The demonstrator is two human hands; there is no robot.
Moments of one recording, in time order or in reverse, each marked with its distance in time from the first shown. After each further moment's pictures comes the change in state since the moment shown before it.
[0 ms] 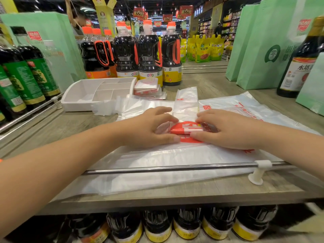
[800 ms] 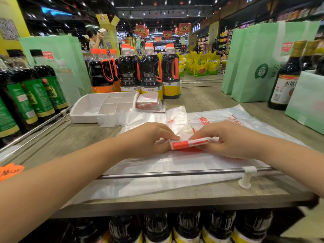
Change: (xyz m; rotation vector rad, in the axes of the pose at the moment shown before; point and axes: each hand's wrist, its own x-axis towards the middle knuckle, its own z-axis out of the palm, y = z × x) left_hand -0.014 0.009 -0.002 0.008 0.178 0.252; right_hand -0.018 0.012 -0.004 0.238 0.115 -0.263
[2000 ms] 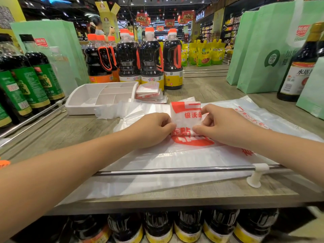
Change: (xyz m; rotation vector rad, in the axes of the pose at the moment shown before) left_hand 0.026 0.006 0.014 -0.085 0.053 -0.491; right_hand 0.030 -0.003 0.016 0.086 0.198 0.390
